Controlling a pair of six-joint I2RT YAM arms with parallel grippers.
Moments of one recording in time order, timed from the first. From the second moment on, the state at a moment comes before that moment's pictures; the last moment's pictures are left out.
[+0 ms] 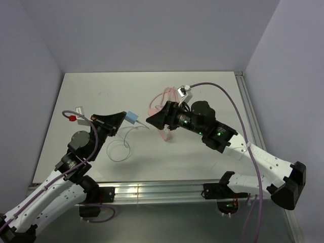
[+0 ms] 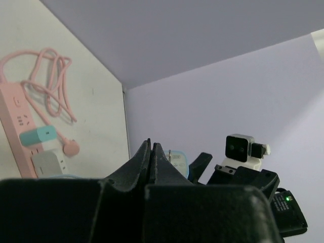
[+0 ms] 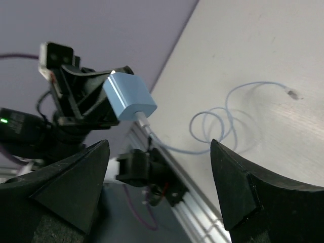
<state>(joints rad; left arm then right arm) -0.69 0.56 0.58 0.04 -0.31 -1.25 0.85 1.08 0.98 -0.08 -0.15 0.79</state>
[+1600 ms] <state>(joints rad) -0.75 0.62 0.63 0.09 -0.62 -1.22 0.98 1.40 0.92 0.59 0.03 1.69</state>
